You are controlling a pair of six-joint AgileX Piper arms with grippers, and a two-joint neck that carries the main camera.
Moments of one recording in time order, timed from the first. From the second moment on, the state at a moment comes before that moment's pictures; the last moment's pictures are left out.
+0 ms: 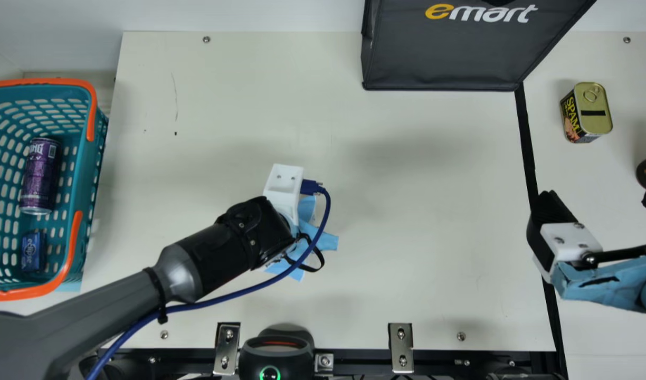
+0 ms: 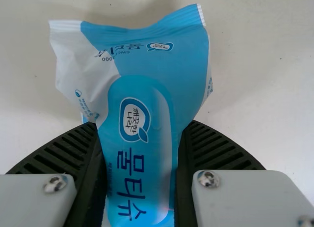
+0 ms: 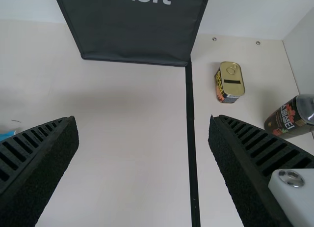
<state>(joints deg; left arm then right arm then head) -54.6 99.7 -62.1 6.2 50.6 -48.1 0.7 42.6 -69.8 -0.7 69.3 0.0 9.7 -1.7</state>
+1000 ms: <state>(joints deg) -55.8 97.4 -63.2 13.5 53.6 -58.6 0.7 42.6 -69.8 -0.7 69.3 0.0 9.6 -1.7</state>
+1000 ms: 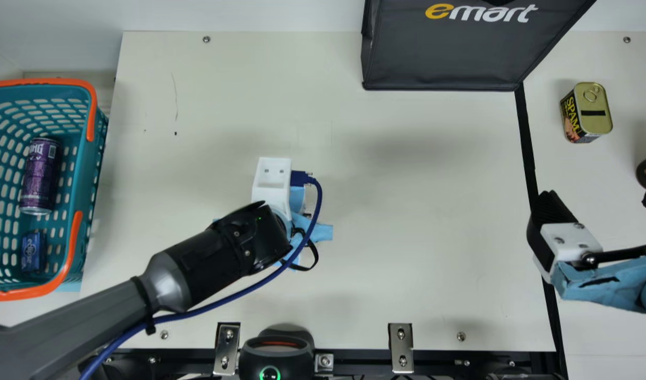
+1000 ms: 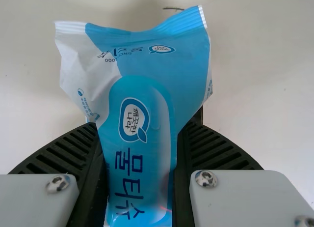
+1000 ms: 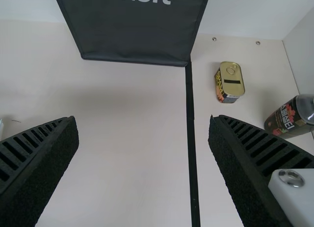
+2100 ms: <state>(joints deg) -59.0 99.2 -61.5 25.7 43.3 -74.6 0.7 42.6 -69.8 -0.7 69.3 0.0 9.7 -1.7</state>
